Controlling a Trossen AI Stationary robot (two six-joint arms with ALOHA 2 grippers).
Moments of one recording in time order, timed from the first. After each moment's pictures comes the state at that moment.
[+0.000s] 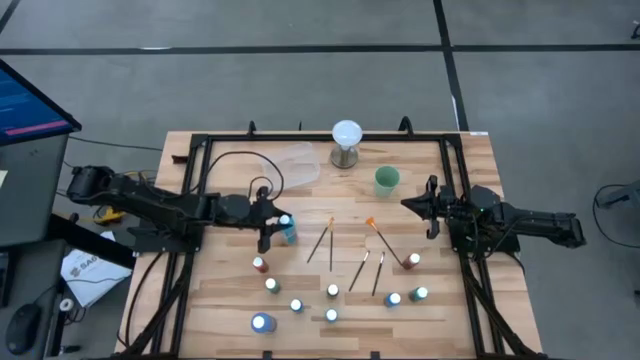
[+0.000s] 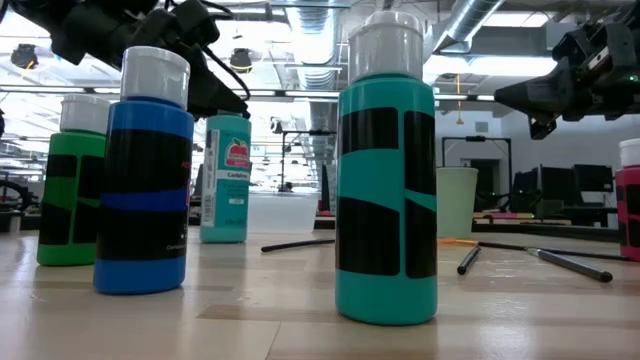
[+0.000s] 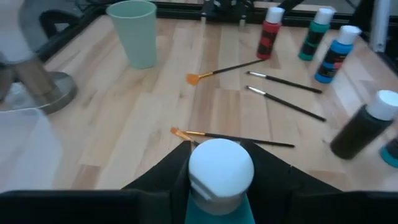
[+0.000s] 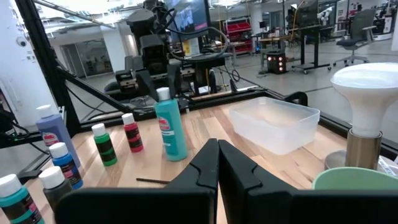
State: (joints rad) left arm -0.09 1.11 0.46 0.21 -0.22 -0.09; right arm -0.12 0.01 0.01 0.01 0.03 0.16
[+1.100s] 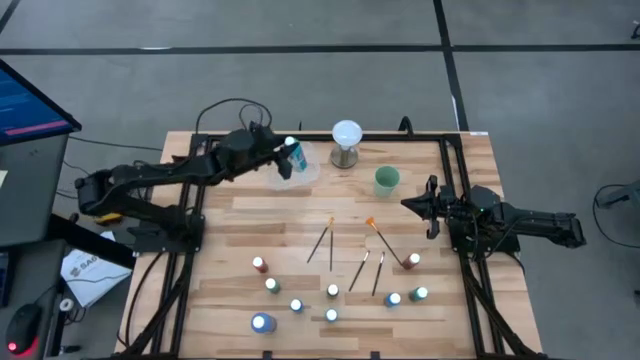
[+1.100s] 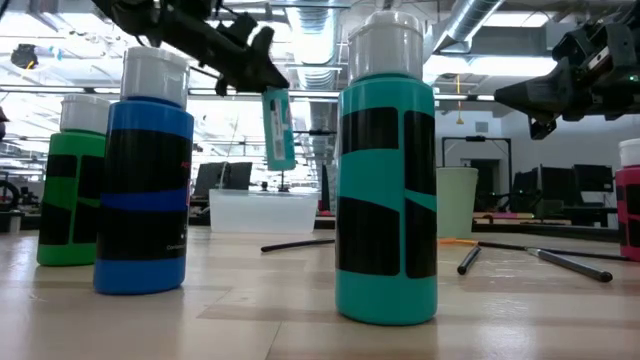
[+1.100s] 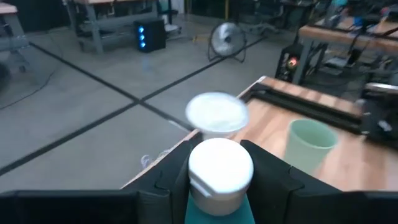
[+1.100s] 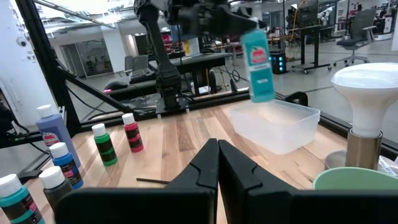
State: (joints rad) left arm 0.40 1.25 0.79 0.23 -0.26 -0.08; right arm -0.12 0.01 0.01 0.02 0.03 0.16
